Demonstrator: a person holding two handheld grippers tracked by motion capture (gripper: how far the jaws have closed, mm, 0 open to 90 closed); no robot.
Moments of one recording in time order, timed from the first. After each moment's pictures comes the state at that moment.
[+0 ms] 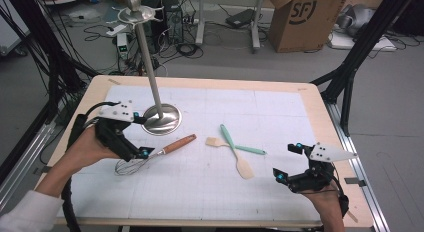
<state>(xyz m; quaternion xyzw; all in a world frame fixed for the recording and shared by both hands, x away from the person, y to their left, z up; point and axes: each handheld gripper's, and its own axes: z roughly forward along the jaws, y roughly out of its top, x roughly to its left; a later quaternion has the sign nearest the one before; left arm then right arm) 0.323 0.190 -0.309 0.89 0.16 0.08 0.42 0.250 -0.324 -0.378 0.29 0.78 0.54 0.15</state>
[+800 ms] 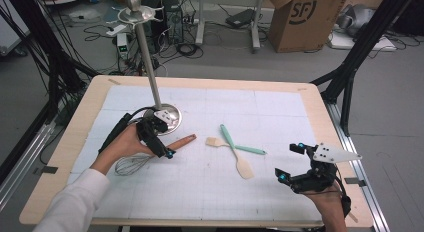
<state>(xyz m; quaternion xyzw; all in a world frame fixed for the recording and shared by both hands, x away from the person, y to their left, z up) 0.386 0.141 -0.391 0.94 0.19 0.03 0.27 0.246 -0.327 -0.375 0.29 0.77 0.55 0.15</state>
